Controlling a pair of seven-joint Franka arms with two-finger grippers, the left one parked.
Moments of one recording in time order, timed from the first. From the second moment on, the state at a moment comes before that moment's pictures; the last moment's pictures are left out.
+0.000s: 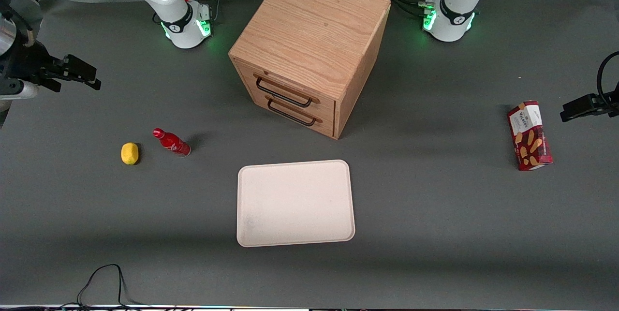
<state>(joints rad) 0.19 -0.08 -0.15 -1.64 0.01 1.50 0.05</state>
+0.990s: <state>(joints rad) 0.20 -0.02 -0.13 -1.84 0.01 1.73 0.05</state>
